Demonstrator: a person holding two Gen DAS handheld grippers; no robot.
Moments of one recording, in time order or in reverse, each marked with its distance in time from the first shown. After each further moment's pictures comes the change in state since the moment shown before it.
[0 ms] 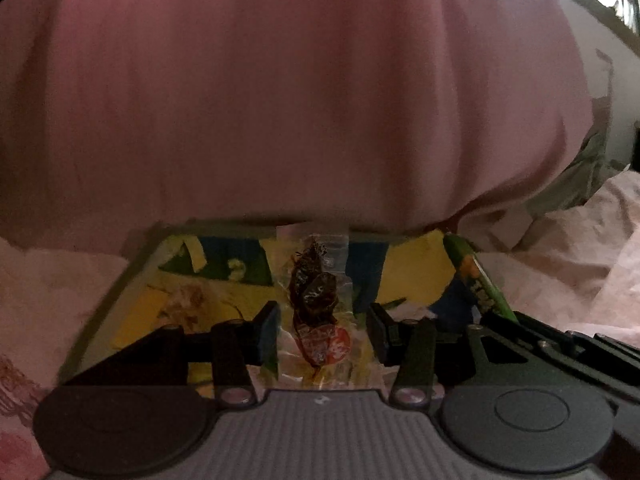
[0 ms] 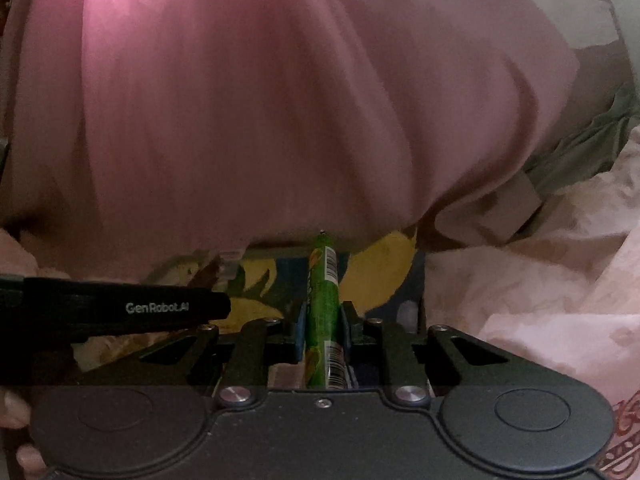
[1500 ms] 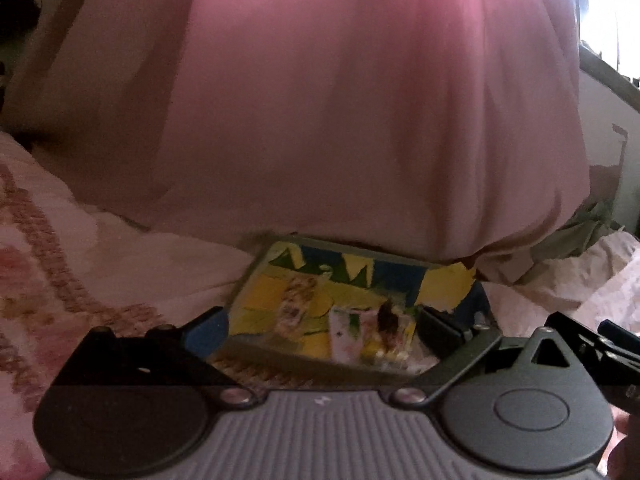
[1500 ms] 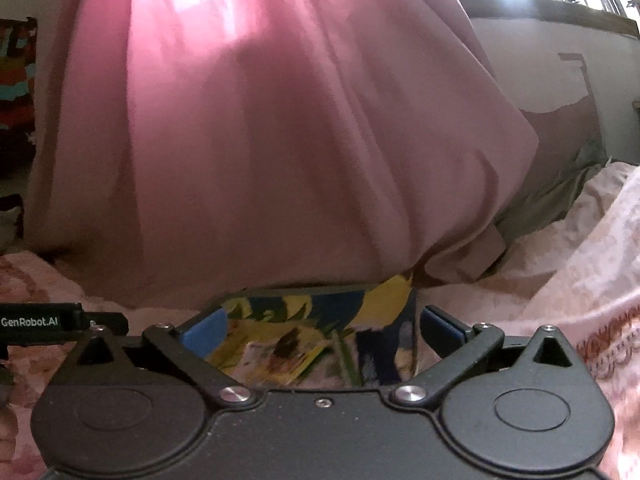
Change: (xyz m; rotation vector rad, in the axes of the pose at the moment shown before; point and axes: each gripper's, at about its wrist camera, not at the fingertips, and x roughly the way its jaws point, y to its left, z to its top) left arm -0.187 0.059 -0.020 -0.136 -0.101 0.106; right arm -0.153 0.045 0.014 0.005 -0.123 0.000
